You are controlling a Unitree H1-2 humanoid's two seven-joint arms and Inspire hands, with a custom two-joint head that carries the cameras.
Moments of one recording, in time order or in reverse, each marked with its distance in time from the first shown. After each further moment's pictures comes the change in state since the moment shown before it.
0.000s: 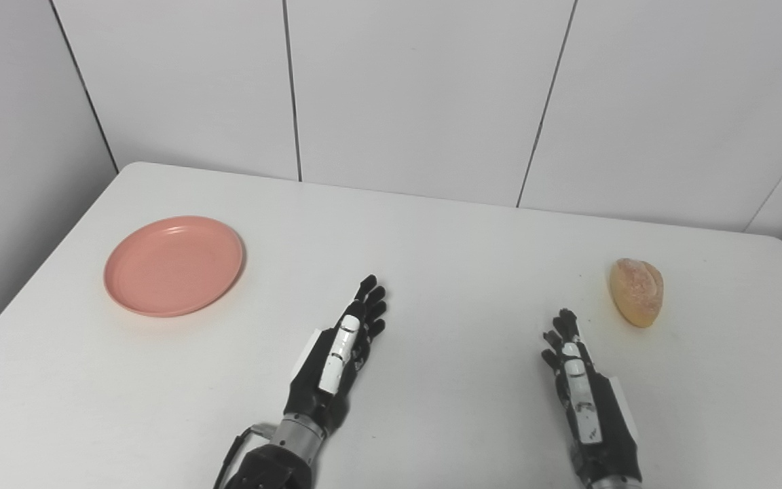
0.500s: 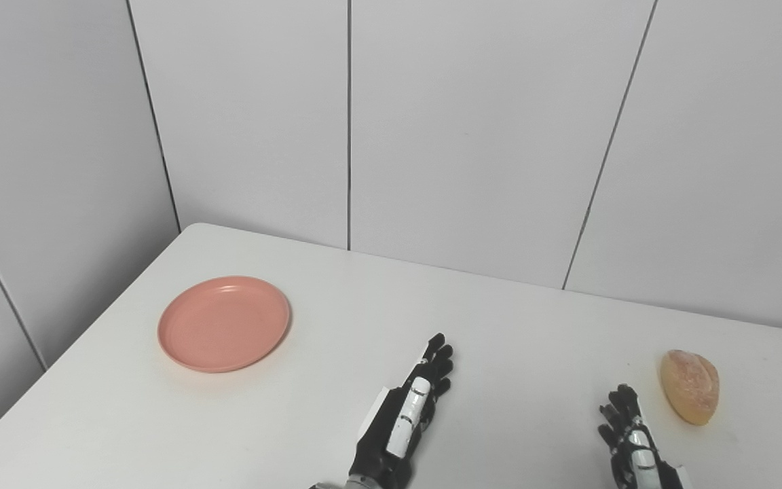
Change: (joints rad) left arm -0.043 -0.054 -0.017 0.100 0.050 -0.113 0.014; right arm -0.028 -0.028 -0.023 0.046 0.043 -0.090 0.055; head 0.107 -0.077
